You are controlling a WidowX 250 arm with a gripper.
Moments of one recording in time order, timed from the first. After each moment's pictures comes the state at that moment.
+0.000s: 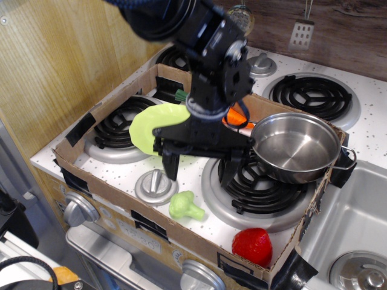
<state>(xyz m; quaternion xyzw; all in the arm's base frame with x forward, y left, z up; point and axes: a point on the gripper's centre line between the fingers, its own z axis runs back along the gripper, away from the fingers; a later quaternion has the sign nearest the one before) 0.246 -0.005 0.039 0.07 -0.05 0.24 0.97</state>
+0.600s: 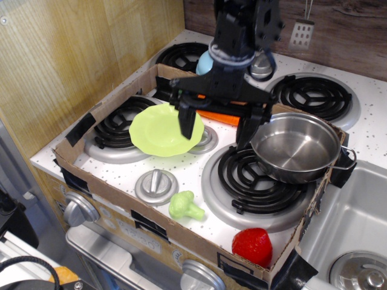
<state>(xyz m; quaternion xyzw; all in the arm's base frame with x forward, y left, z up) 0.271 -0.012 0.081 0.08 -0.05 0.20 0.97</state>
